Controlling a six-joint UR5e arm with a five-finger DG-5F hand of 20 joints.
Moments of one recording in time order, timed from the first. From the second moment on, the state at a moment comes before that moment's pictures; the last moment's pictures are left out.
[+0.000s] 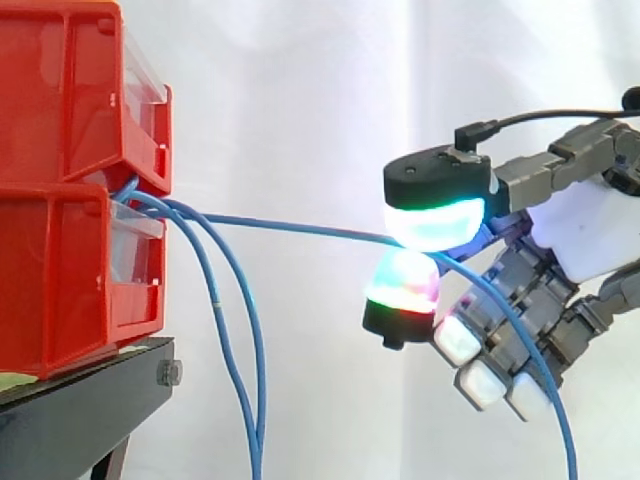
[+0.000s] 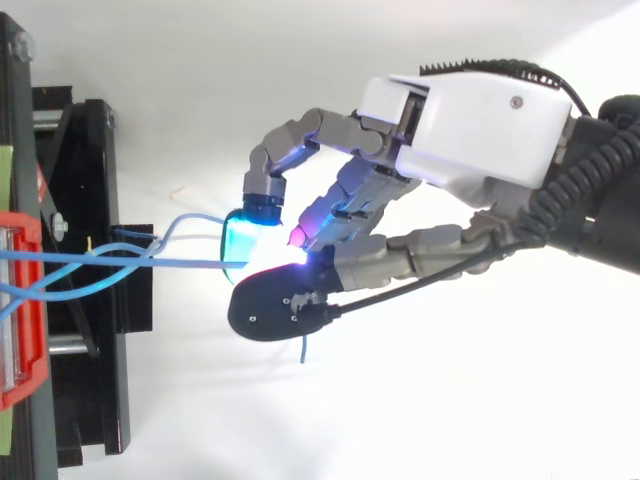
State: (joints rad) arm 0.21 -2.29 -0.91 -3.53 -1.07 0.06
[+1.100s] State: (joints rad) arm 0.21 -2.29 -0.94 -3.53 -1.07 0.10
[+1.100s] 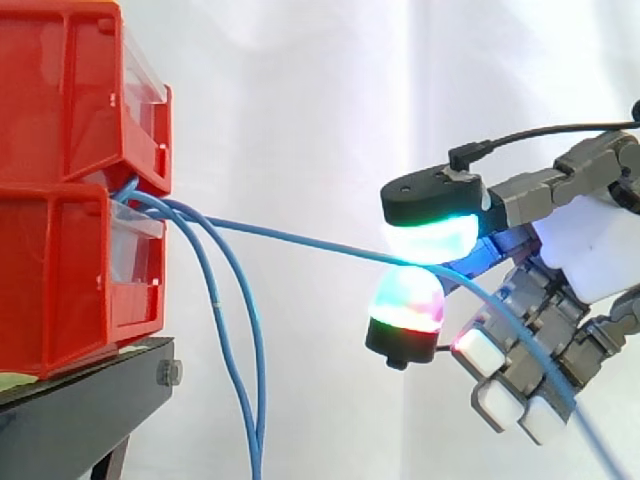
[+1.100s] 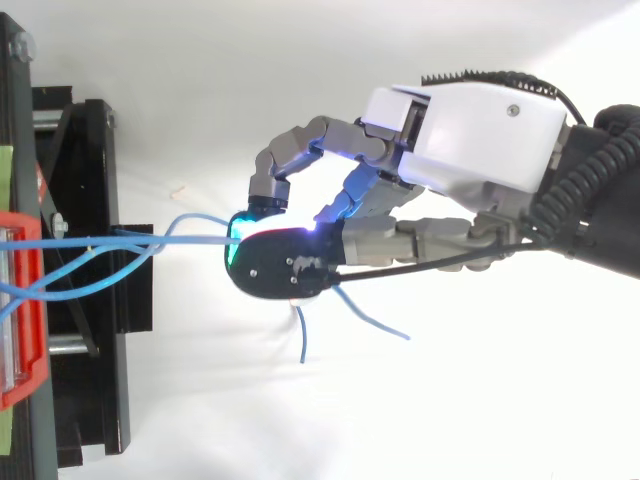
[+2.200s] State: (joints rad) arm 0.21 -2.29 -1.00 -3.44 -1.08 0.10
